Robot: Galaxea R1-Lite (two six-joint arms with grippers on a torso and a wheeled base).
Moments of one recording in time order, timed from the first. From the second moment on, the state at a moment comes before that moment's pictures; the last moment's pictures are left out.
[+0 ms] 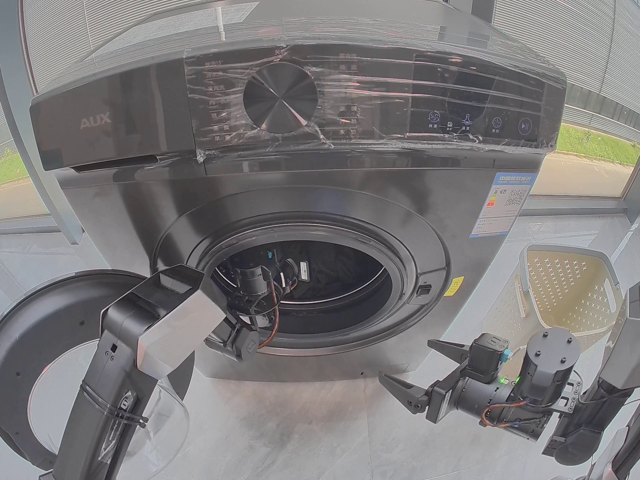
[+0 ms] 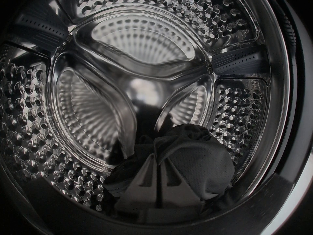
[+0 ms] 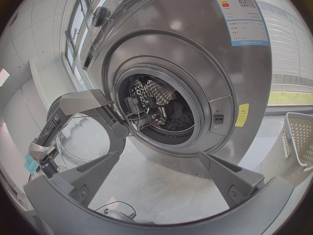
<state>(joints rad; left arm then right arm) -0.44 2.69 -1.53 -1.28 0.12 0.01 0.77 1.92 -0.15 -1.55 -0.08 0.21</state>
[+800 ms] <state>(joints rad) -0.53 2.54 -1.02 -1.34 0.09 0.02 0.77 1.91 -0.14 -1.55 -0.08 0.21</state>
